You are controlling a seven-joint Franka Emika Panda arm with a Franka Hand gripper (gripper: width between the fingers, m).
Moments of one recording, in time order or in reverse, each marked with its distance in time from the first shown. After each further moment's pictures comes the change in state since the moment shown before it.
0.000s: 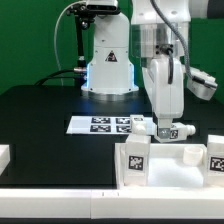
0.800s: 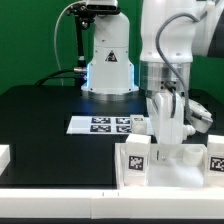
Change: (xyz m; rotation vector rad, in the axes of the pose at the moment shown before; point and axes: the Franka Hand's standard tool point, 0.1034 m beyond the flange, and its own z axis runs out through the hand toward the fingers) arm -0.013 0.052 0.066 0.003 0.067 0.002
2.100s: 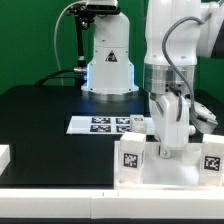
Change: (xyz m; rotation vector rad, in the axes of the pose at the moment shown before) arm 0.005 -0.003 -0.003 -0.011 -0.007 -0.091
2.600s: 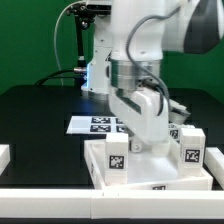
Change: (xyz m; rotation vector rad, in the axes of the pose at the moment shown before) arm 0.056 0.017 -0.002 -0.023 -0.016 -0.280
